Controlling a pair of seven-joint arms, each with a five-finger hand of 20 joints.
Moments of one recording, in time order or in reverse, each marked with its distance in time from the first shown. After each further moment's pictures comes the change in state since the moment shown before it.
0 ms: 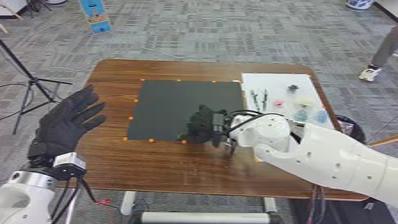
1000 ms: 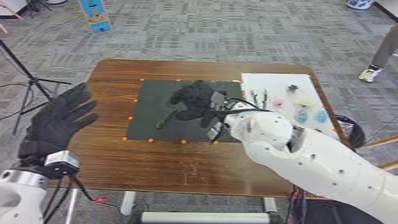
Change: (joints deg) left arm 1.3 -0.8 -4.4 -0.3 0.6 -0.7 -1.4; right arm -13.1 -1.8 18.0 -9.0 7.3 7.8 12.3
